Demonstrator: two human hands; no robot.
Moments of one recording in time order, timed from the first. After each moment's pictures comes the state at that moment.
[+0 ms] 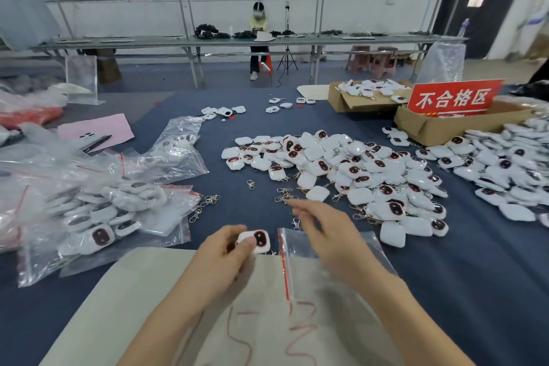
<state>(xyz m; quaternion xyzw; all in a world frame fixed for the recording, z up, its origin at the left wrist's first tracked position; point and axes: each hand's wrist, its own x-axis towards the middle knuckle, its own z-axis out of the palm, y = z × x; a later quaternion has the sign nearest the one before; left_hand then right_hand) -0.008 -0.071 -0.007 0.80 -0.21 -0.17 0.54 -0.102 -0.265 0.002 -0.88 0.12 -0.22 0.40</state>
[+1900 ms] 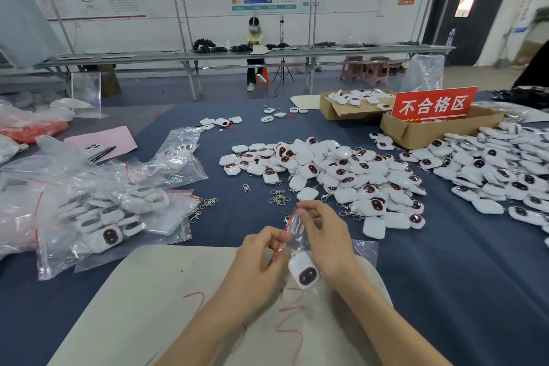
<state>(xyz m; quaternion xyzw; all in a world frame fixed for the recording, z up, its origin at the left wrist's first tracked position) -0.067 -0.096 -0.007 0.78 -0.34 -0.12 0.51 -0.112 -0.257 -0.013 -0.78 0.23 -0.31 0.49</state>
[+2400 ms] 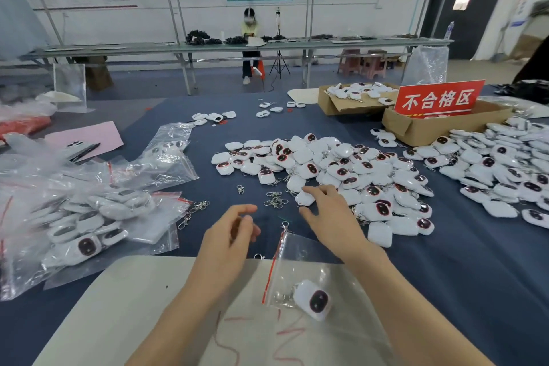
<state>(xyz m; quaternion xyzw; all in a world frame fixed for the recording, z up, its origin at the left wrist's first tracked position) -0.009 -0.103 -0.006 0.78 -0.29 -0.04 0.56 -0.076 -0.310 -0.006 -0.93 0.23 -0.17 0.23</state>
